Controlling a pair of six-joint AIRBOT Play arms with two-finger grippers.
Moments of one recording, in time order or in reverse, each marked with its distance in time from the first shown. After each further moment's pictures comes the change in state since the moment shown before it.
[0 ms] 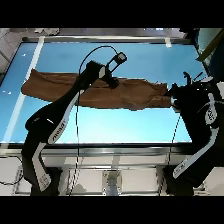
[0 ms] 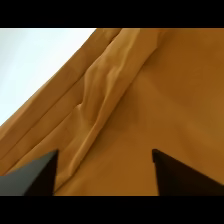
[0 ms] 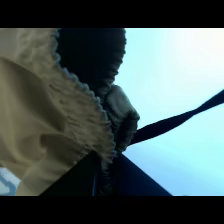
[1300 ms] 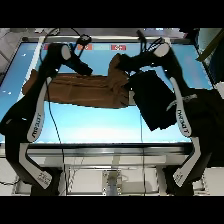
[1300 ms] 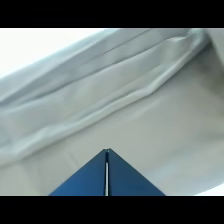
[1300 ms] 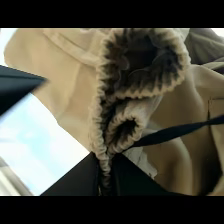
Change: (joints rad) left arm 0.305 0.157 0.001 -0.131 -0.253 -0.087; right arm 0.712 0.128 0.305 0.012 -0.317 0.349
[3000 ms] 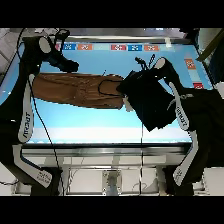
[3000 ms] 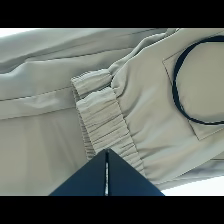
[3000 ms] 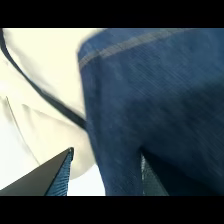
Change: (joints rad) left arm 0.108 0.044 0.000 -0.035 -0.089 -0.119; right arm -0.118 -0.098 -0.137 -0.146 0.209 -0.264
